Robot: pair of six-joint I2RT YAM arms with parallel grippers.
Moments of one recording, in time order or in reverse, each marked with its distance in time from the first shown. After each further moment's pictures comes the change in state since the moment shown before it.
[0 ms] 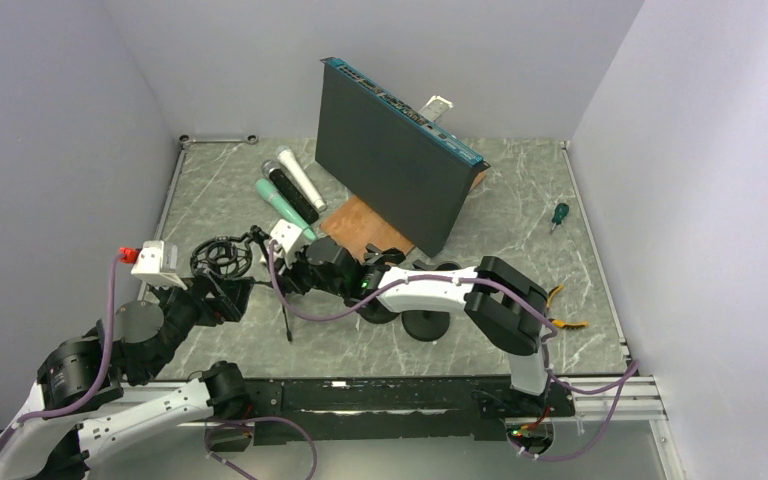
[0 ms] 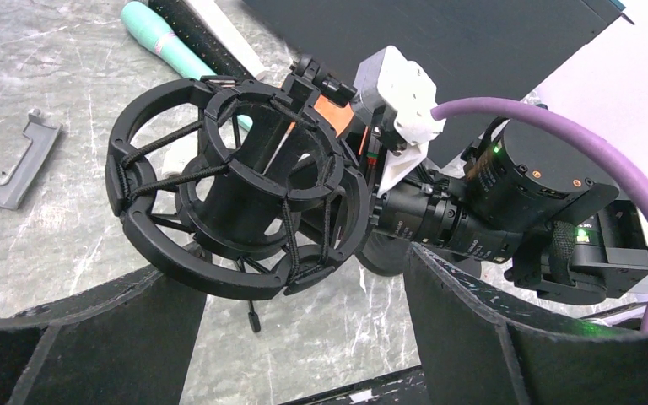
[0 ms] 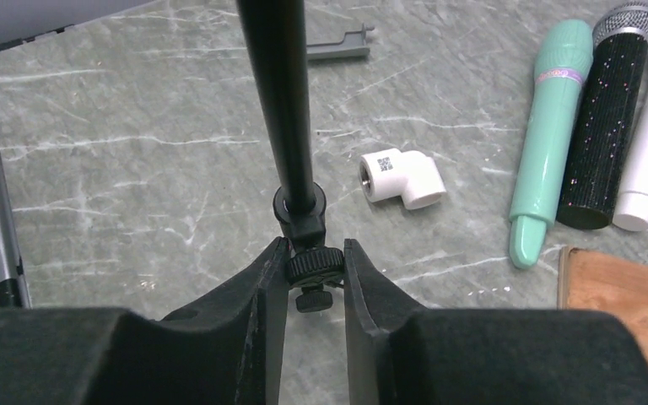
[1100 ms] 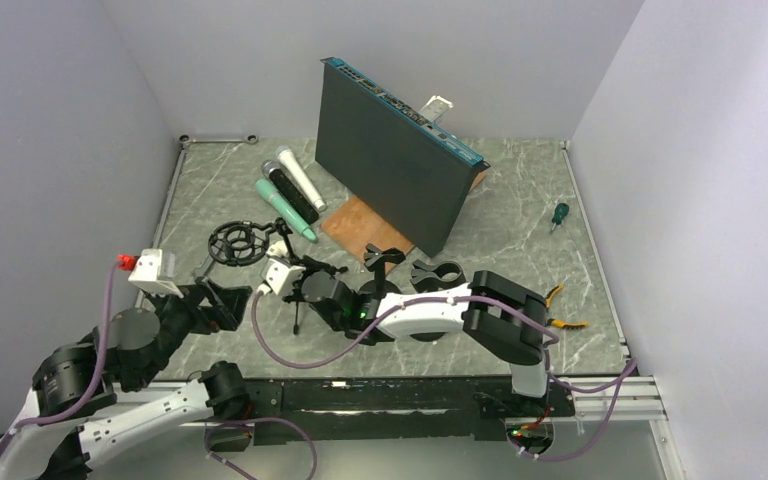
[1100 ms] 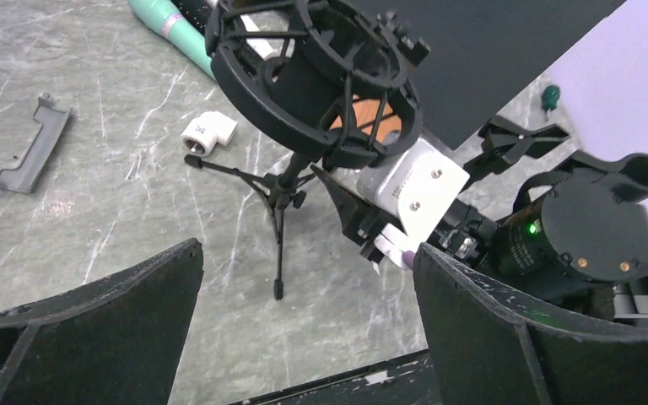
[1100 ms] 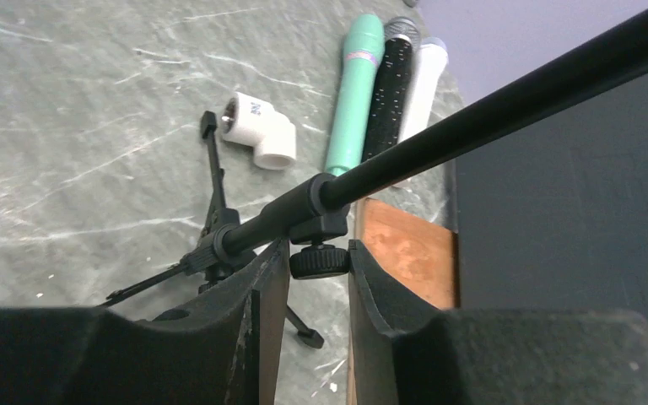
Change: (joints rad) left arm 0.000 -0.043 -0.018 -0.077 0.021 0.006; right arm 0.127 -0.005 -0.098 0.105 0.508 -0.535
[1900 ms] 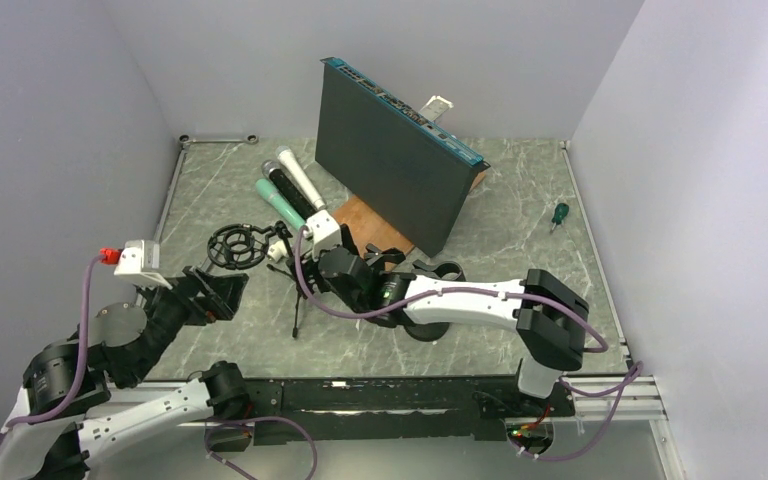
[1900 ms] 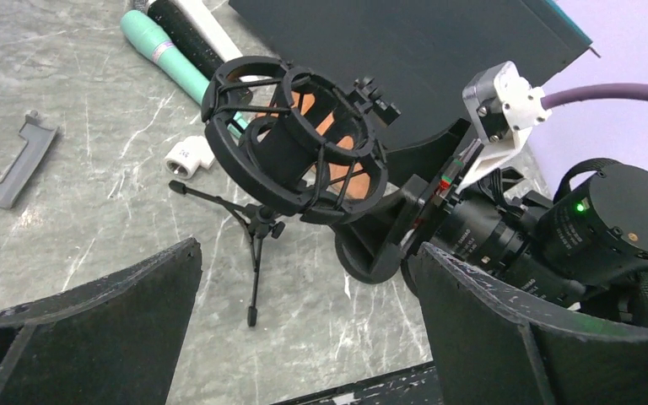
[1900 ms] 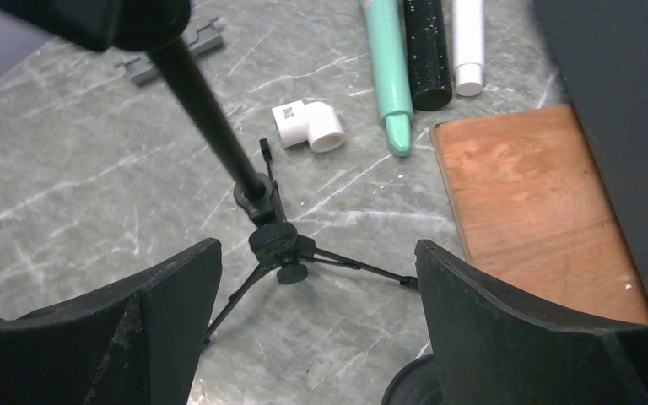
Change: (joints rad) left arm 0.000 0.034 0.068 0.047 -0.031 -0.041; right arm -0.053 -0.214 -0.008 -0.291 -0.063 0.729
